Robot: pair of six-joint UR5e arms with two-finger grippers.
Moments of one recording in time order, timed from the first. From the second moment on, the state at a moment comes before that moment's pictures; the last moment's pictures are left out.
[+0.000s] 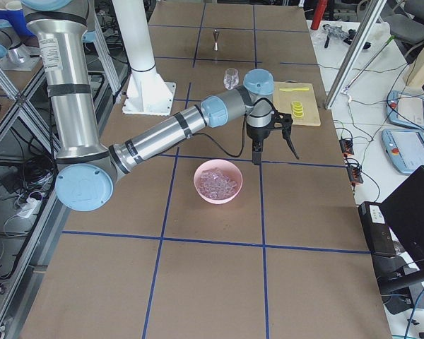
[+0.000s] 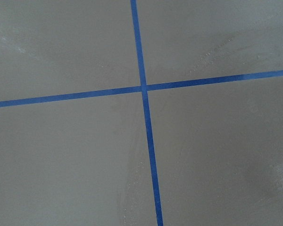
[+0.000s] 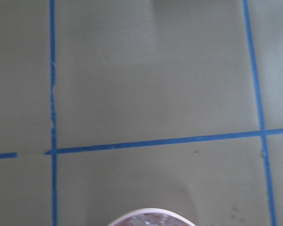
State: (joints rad) left arm -1.61 -1.49 -1.76 -1.51 -2.36 0.09; right arm 1.36 -1.45 1.95 -1.73 2.26 0.44
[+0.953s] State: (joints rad) left arm -1.63 -1.45 -1.73 -1.66 -2.35 0.16; right arm 1.58 -1.52 1.72 -1.93 2.30 -0.35
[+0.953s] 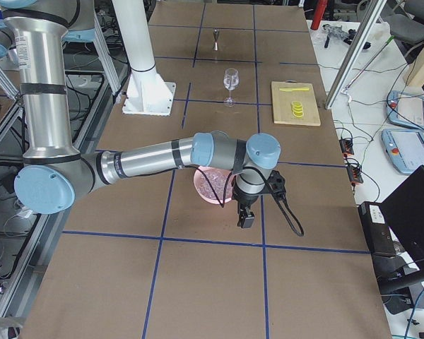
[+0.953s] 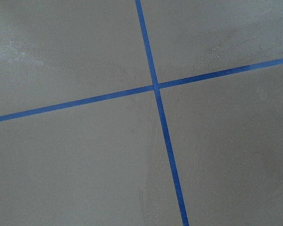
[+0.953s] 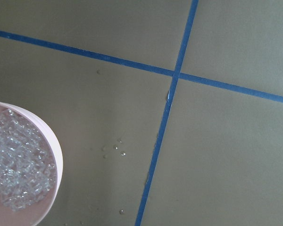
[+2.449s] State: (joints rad) left arm -1.59 -1.41 -1.78 -1.48 -2.35 0.16; right arm 1.60 -1.54 1.55 -1.77 2.39 -0.40
